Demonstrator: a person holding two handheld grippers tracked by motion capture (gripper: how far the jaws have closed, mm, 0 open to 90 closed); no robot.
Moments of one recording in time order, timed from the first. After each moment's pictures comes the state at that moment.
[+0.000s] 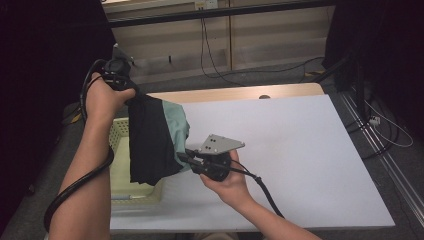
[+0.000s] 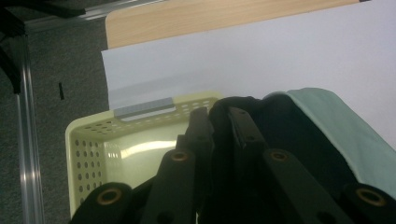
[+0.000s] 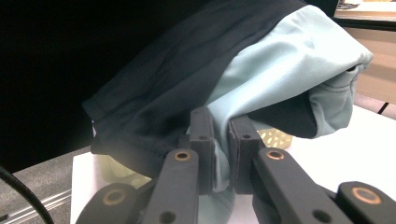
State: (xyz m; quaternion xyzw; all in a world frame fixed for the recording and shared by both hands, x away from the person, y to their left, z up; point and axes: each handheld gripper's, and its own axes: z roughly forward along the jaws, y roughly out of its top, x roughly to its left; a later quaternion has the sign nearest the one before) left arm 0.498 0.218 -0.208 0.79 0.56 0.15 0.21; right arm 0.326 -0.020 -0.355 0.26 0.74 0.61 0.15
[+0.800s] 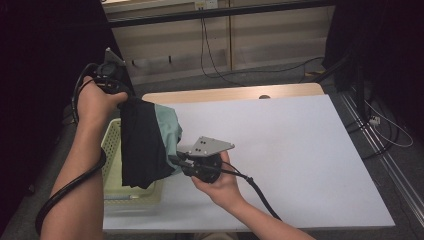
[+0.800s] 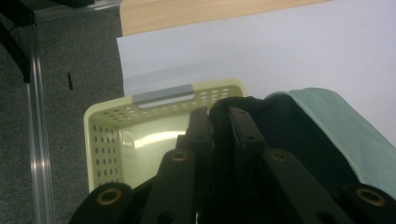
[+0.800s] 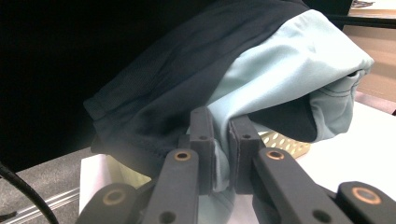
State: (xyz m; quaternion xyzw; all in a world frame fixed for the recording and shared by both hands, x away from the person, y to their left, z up) left arm 0.496 0.237 -0.213 0.78 0.57 0.15 0.19; right arm 0.326 -0.001 -0.357 0.25 0.74 0.61 0.14
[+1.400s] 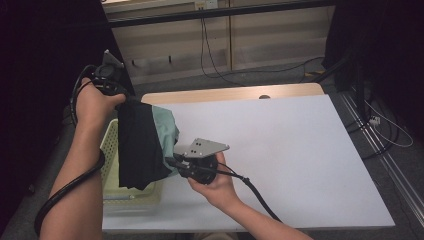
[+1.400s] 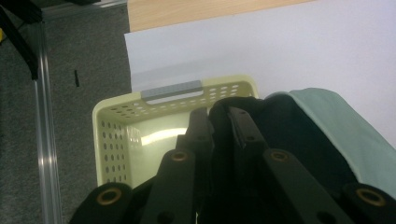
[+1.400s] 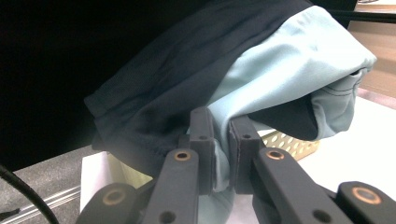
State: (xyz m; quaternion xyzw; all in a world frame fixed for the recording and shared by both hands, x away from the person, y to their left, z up) left arm 0.496 0.243 -0.216 0.78 0.58 0.16 0.19; right arm 0.328 0.009 -0.362 0.25 0.75 0.60 0.14
